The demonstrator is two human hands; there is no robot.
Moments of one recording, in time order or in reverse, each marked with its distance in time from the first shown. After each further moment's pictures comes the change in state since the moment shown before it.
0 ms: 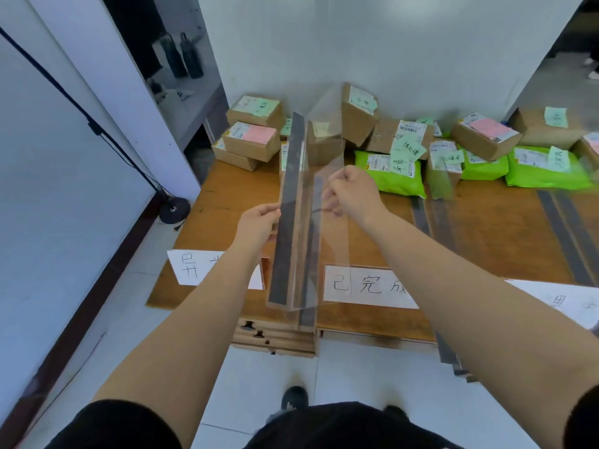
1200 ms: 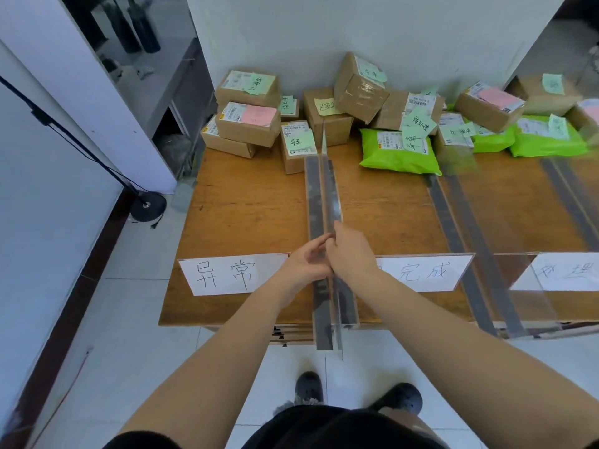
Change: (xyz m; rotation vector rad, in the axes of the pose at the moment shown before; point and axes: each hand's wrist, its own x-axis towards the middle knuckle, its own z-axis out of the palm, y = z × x) left_hand 0.020 -0.072 -0.025 0.066 -0.616 -0.027; right_hand -0.029 0.057 0.111 -0.639 0.024 0.172
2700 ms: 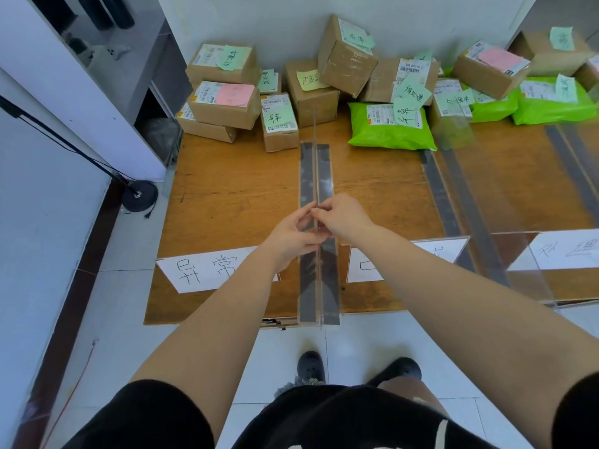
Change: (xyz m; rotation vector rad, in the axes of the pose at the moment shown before) left_hand 0.045 0.017 0.000 -0.060 0.003 -0.102; right_hand 0.061 0.023 -0.020 0.102 -0.207 -0.073
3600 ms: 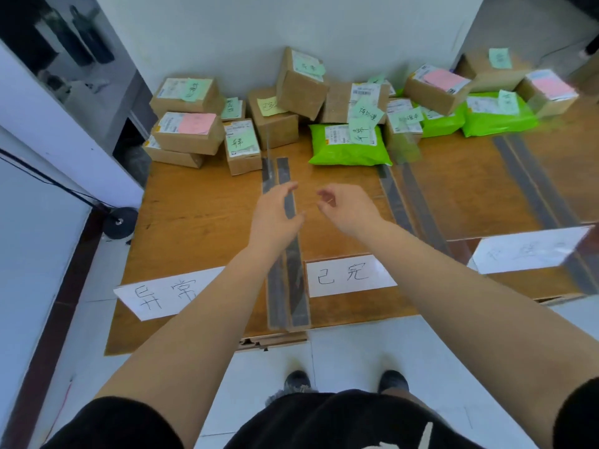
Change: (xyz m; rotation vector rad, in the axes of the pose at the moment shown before) left_hand 0.021 0.050 0.058 0.789 0.428 0.469; right_hand -0.016 0.048 -0.079 -0.108 0.247 -0.141
